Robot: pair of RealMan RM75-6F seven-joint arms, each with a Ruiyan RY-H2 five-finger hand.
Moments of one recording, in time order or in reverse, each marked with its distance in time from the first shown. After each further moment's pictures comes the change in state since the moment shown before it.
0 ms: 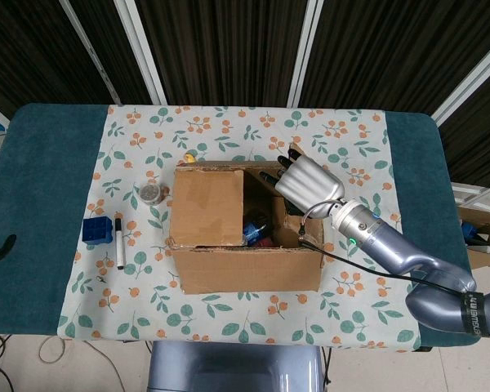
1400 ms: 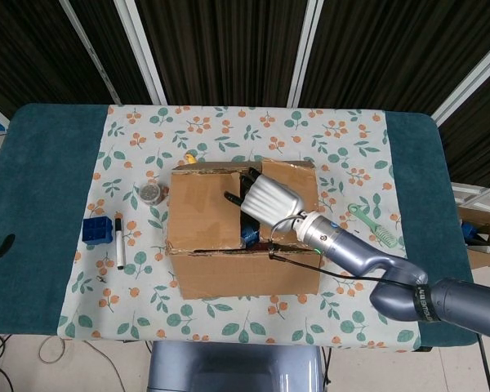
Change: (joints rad) left arm -0.008 0.022 0.004 0.011 -0.015 -0.047 -0.047; right arm 0.042 -0.230 -0.021 0.123 -0.151 0.045 -0.044
